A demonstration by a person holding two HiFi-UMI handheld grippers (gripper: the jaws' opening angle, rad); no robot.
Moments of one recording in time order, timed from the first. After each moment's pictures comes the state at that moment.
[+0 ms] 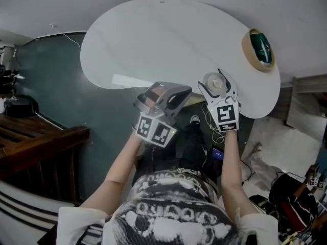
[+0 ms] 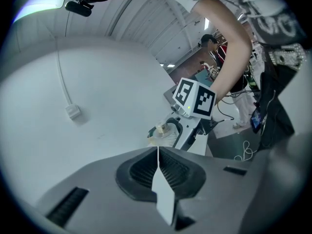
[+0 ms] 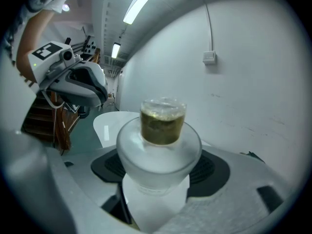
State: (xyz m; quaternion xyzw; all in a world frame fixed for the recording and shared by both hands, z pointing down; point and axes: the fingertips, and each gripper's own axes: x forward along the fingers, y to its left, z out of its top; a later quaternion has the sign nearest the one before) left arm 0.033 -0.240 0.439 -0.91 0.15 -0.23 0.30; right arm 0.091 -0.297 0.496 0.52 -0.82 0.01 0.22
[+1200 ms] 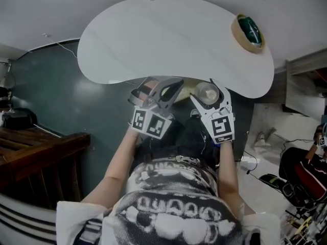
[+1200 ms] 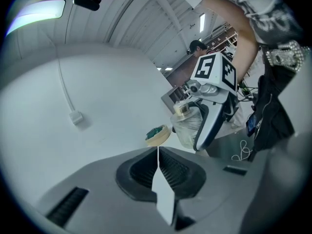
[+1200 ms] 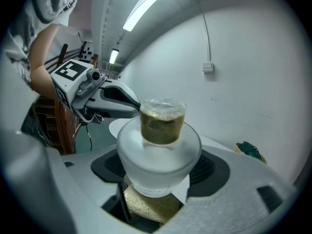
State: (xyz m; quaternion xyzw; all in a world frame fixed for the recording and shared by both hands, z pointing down) left arm -0.021 -0.186 0.422 -0.91 0.15 -0.21 0.31; right arm 0.020 -0.175 0.460 0.54 -0.82 0.02 0.20
